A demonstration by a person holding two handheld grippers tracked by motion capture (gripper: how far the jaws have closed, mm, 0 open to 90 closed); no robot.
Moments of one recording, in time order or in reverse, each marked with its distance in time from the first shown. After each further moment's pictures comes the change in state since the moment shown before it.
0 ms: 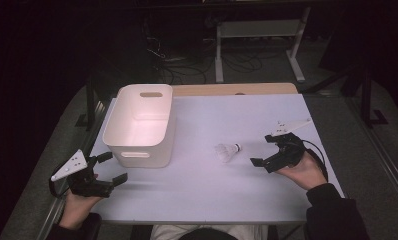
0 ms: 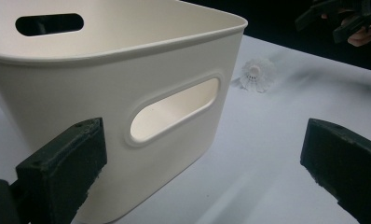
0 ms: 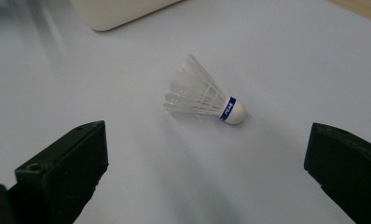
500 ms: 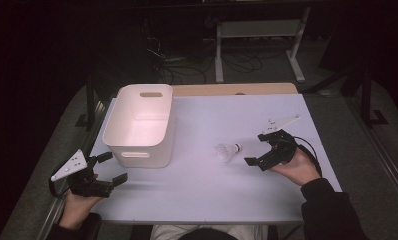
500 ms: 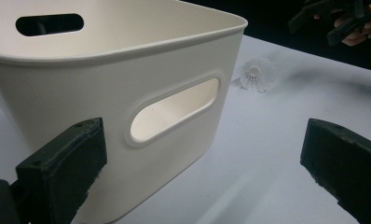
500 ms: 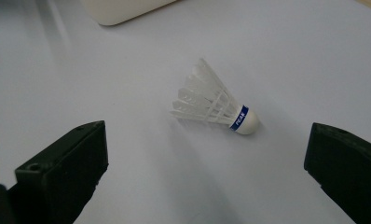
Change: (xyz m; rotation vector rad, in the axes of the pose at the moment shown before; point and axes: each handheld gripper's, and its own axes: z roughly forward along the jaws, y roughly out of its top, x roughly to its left) left arm 0.000 0.000 0.000 0.001 -0.001 0.000; right arm 0.001 0.013 0.015 0.040 0.038 -0.031
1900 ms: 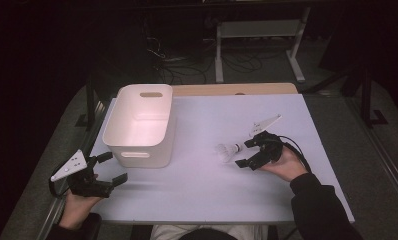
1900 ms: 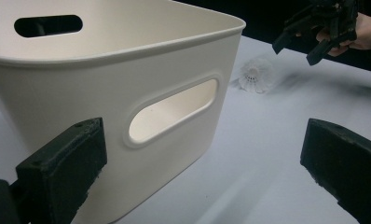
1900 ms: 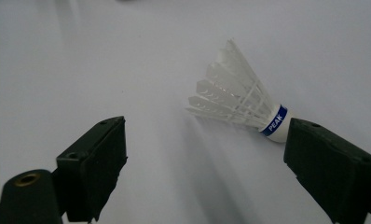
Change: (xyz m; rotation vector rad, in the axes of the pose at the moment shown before) left arm 0.000 0.000 0.000 -0.005 -0.003 0.002; right arm -0.006 0.003 0.038 0.093 0.113 -0.022
